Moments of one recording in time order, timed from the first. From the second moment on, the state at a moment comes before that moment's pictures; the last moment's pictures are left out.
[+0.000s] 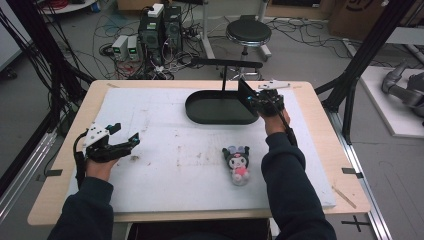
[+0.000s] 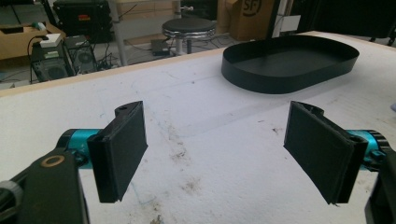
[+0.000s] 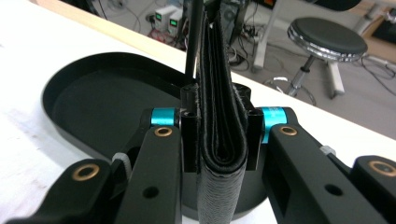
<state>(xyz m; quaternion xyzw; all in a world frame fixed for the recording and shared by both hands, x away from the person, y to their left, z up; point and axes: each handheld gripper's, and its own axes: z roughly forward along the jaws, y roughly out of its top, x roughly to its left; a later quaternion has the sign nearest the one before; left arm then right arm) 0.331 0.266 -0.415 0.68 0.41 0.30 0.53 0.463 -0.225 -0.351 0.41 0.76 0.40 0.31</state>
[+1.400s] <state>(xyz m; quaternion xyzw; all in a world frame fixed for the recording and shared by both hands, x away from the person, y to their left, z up) 0.327 0.269 -0.416 0.68 0.41 0.30 0.53 0.496 -0.193 -0.389 0.38 0.79 0.38 0.30</state>
